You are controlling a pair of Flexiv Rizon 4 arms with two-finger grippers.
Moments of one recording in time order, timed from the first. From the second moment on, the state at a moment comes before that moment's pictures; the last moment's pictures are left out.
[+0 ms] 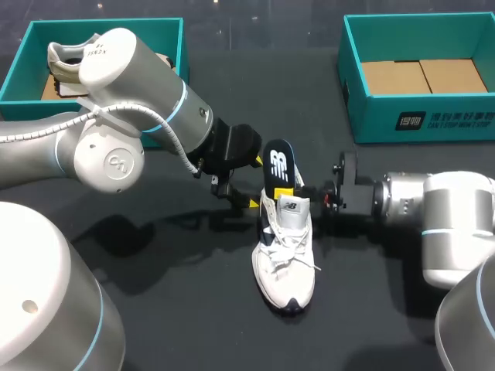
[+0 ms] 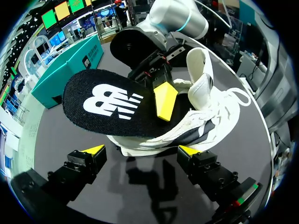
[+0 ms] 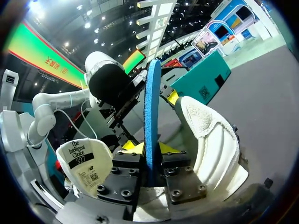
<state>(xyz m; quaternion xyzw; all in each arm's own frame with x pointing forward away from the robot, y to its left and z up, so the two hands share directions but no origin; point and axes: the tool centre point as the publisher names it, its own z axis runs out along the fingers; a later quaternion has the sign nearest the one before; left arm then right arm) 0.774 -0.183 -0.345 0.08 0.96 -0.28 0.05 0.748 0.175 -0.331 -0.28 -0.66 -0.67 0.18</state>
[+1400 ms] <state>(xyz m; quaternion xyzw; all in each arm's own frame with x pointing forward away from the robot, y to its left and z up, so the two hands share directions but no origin) 0.774 -0.183 -0.345 0.08 0.96 -0.28 0.05 0.754 0.178 -0.335 -0.30 -0.64 -0.68 0.21</state>
